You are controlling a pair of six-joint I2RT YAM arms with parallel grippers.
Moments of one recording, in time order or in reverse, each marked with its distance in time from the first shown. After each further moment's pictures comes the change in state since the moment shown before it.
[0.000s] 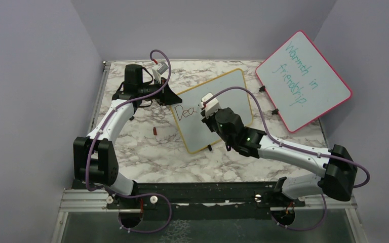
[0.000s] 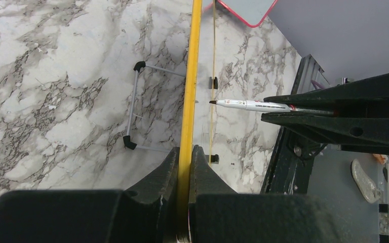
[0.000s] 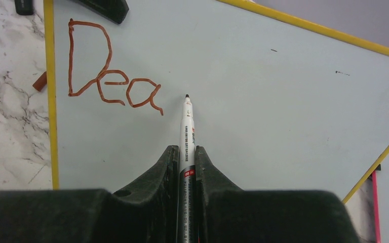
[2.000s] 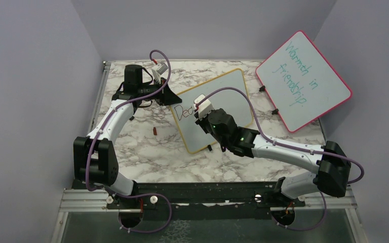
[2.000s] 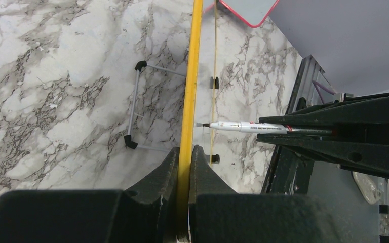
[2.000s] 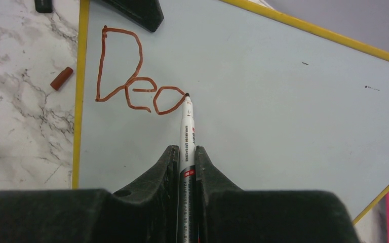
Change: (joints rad) left arm 0.000 0.000 -0.005 0.005 0.000 -0.001; right arm 0.032 0.069 0.048 0.000 -0.004 0.009
